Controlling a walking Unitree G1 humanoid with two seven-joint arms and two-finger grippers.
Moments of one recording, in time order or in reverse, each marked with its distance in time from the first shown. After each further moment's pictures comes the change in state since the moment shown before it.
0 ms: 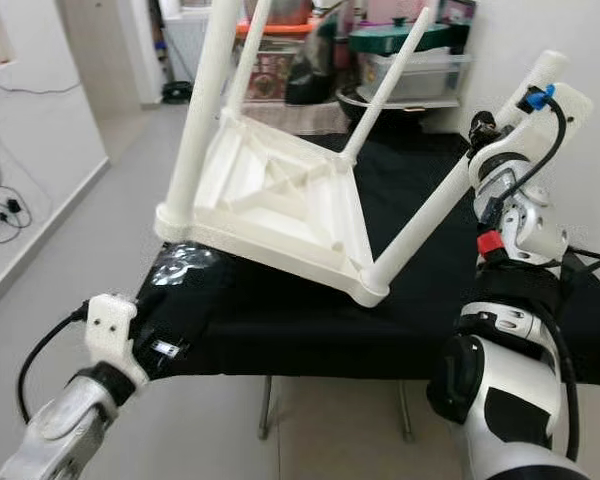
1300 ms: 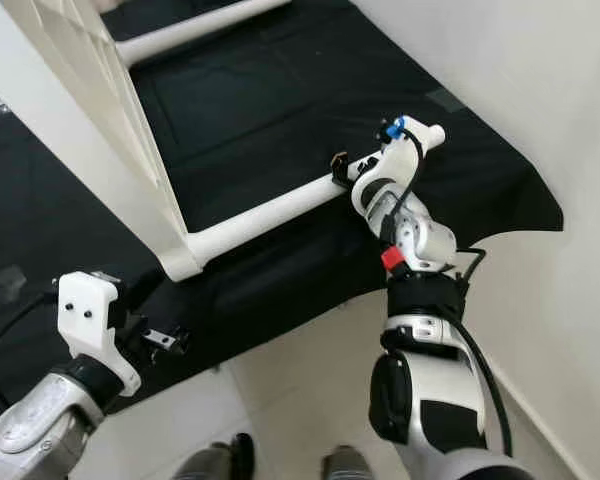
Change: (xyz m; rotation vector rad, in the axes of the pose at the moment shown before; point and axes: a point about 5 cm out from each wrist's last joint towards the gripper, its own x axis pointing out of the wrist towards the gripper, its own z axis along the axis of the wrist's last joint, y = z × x) left arm -0.013 -0.029 0.054 -0.080 -0.056 0.001; right arm -0.030 0.048 -0.079 -0.069 0.313 0.272
